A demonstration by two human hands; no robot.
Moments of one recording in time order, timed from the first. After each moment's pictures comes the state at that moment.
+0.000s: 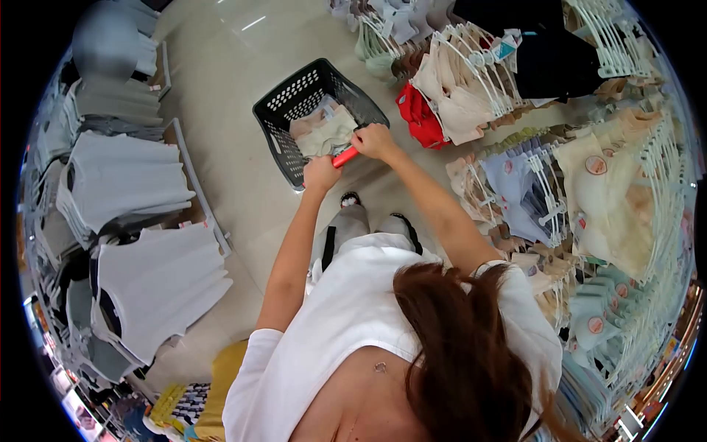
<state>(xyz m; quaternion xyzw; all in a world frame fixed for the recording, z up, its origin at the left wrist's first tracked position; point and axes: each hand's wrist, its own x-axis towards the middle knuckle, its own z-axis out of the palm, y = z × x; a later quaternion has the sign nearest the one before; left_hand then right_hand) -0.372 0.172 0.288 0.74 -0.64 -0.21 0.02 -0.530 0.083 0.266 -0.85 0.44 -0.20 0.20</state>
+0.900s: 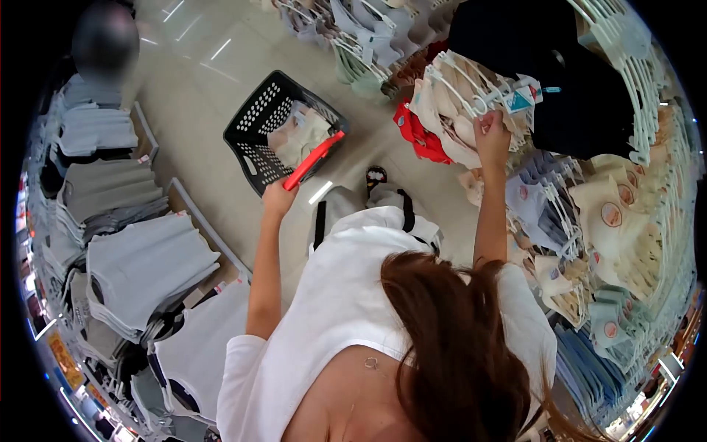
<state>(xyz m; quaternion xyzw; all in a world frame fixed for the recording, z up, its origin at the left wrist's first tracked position) -0.225 0.002 0.277 0.73 -0.63 -0.26 0.03 -0.704 -0.029 0.348 -0.59 0.76 -0.27 -0.02</state>
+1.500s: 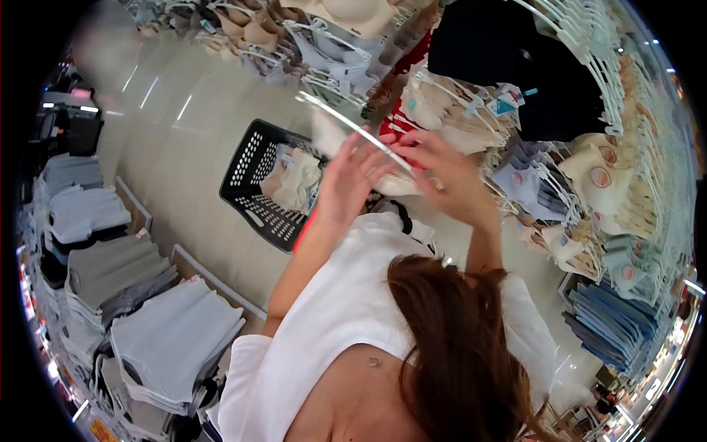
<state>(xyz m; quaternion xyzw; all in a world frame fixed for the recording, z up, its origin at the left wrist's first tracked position) -0.366 -0.074 0.487 0.12 -0.26 -0.88 0.38 -0.538 -0.010 0.549 -0.67 0.59 -0.35 0.27</state>
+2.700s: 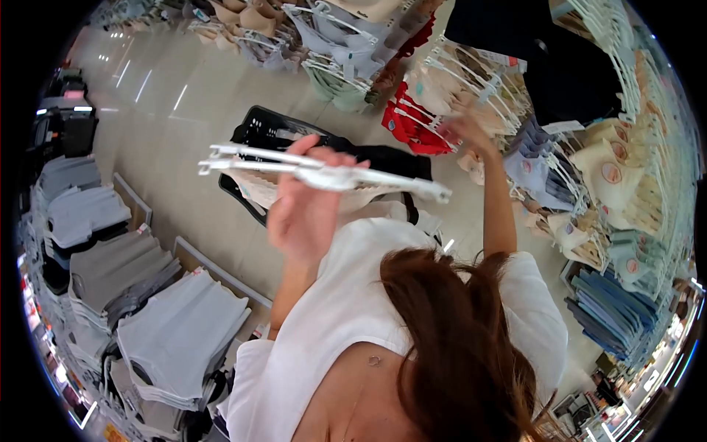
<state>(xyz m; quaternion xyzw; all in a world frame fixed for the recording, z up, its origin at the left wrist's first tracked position) -0.314 -0.072 0.521 0.06 -0.28 -0.81 0.50 -0.676 -0.053 0.349 -0.47 0.62 -0.29 0.55</state>
